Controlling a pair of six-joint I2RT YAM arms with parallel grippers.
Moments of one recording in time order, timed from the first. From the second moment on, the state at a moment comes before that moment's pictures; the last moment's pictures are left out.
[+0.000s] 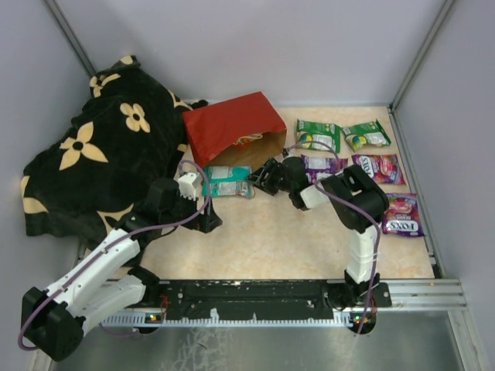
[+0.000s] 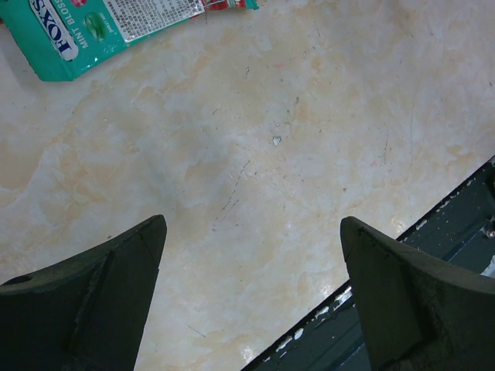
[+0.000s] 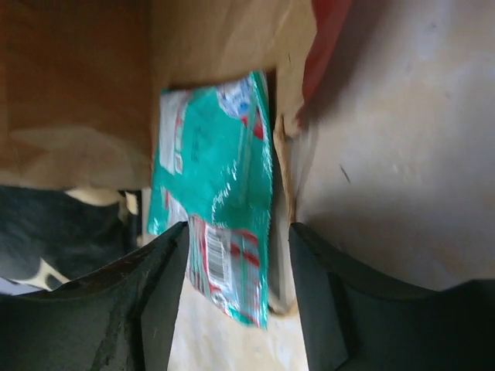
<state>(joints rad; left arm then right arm) -0.53 0.89 0.61 -0.39 0.25 -0.28 0.51 1.93 0.82 0.66 -0.30 1.02</state>
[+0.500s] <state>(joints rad) -0.53 0.89 0.61 -0.39 0.25 -0.28 0.52 2.13 0.90 0.89 -0.30 1.14</state>
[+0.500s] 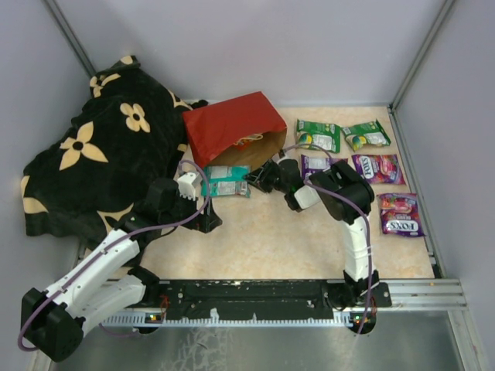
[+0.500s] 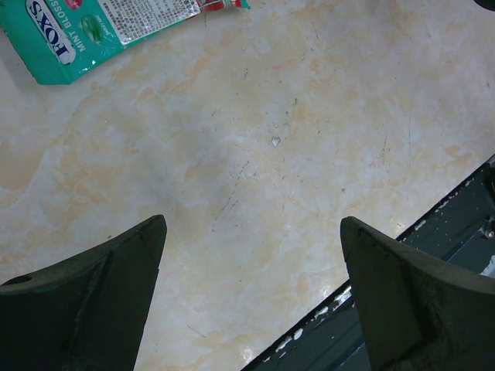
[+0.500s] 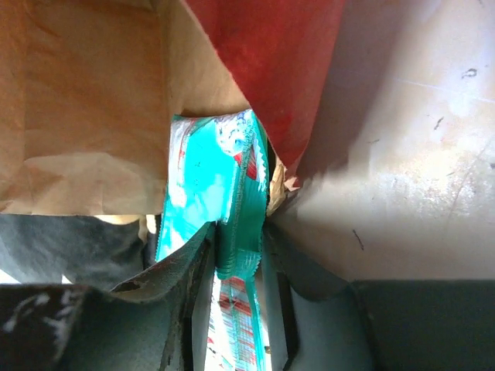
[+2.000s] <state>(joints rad) -0.53 0.89 0.61 -0.39 0.25 -0.28 0.46 1.44 0.50 0.63 -0.45 0.84</state>
